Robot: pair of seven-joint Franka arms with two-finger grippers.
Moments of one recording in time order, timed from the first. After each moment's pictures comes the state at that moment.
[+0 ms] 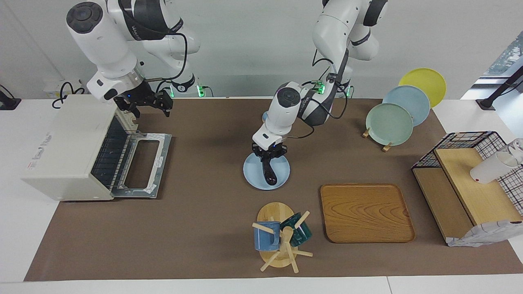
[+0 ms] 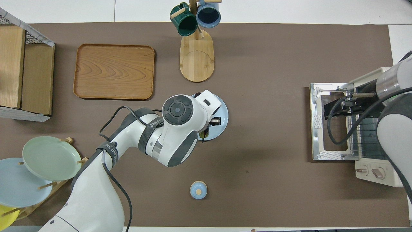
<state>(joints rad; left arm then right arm) -0.61 0.38 -0.12 -1.87 -0.14 2.35 -0.54 0.03 -0.03 0.04 -1.72 0.04 1.55 0.05</state>
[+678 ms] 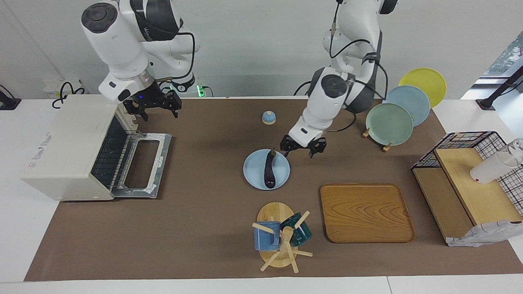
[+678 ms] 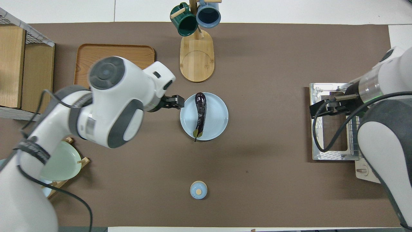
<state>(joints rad) -0.36 0.20 -0.09 -1.80 -0.14 2.04 -0.31 0.09 -0.03 0.06 -1.74 0.09 1.63 0.08</state>
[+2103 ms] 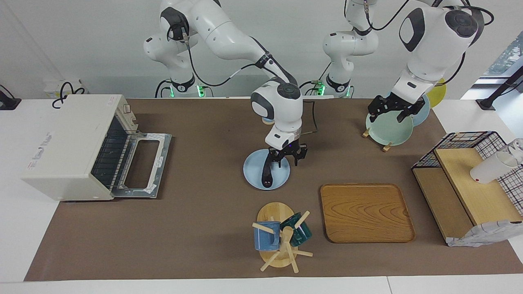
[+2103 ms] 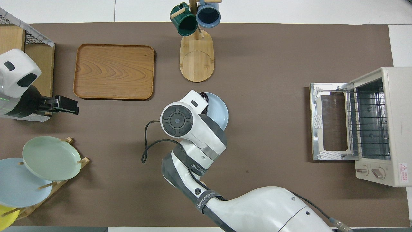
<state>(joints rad) -0.04 -0.07 -0.09 -1.77 -0.05 1.67 -0.05 0.68 0.57 0.06 -1.59 -0.11 2.31 0.76</state>
